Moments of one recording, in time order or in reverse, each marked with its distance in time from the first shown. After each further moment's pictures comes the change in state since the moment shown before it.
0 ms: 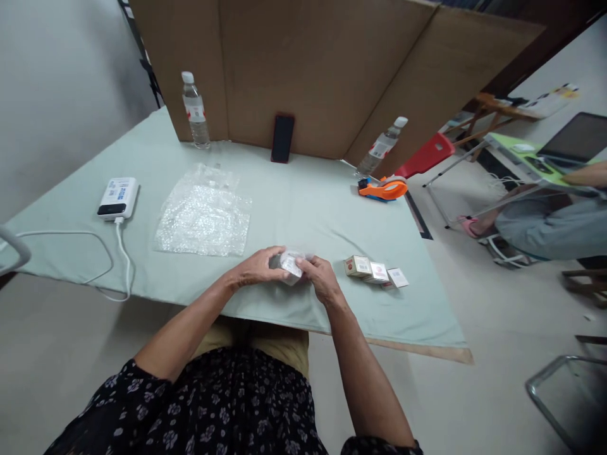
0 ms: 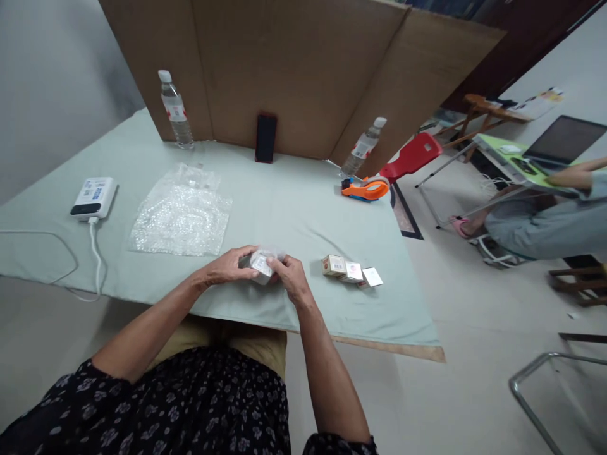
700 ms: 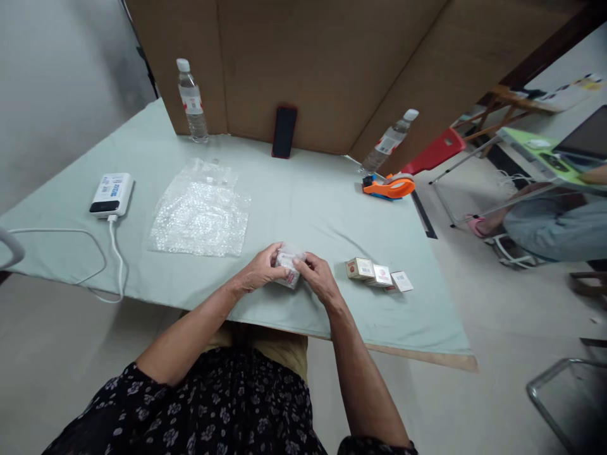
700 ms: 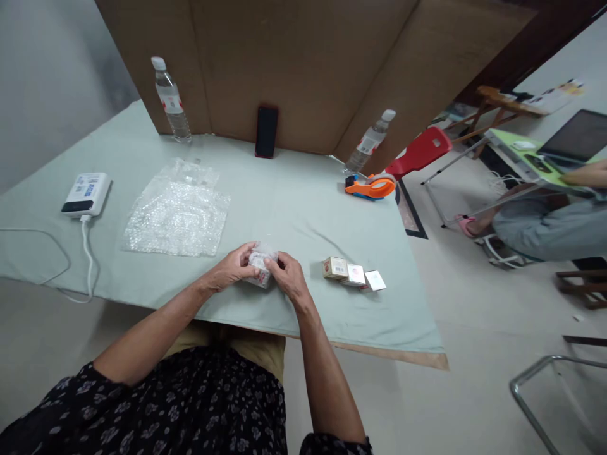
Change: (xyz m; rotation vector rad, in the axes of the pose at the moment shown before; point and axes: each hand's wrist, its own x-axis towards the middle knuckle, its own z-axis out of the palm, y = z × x) left_hand 0.010 -0.008 0.027 -0.454 0.159 -0.174; right_hand 0.005 -0.005 -0.010 -0.204 -0.071 -0.164
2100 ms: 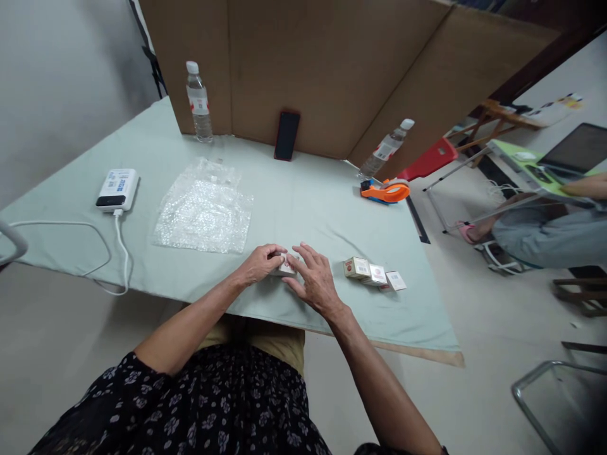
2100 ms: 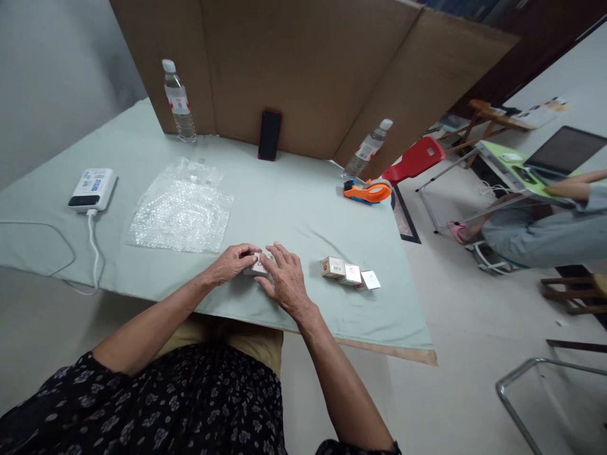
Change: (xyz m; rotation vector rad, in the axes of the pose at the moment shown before) left_hand -0.002 0.002 -0.012 0.353 0.090 0.147; right_hand -0.021 -0.008 0.005 -0.897 -0.008 -0.591
